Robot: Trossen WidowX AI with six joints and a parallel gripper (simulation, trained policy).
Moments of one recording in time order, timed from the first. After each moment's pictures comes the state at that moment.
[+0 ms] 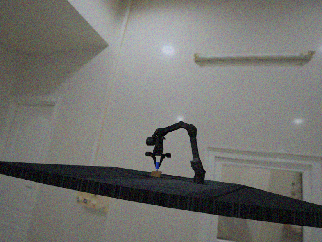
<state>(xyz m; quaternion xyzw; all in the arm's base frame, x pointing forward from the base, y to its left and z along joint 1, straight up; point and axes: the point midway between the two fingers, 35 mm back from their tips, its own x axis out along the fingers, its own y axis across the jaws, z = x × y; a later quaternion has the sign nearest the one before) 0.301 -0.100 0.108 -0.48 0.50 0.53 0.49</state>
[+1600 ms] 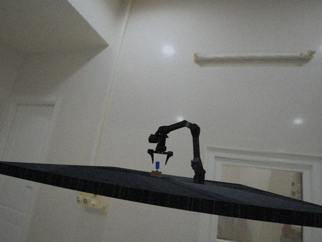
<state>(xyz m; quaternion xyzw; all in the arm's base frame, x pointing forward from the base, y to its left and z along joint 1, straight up) 0.290 -0.093 0.128 -0.51 0.47 0.53 0.49</state>
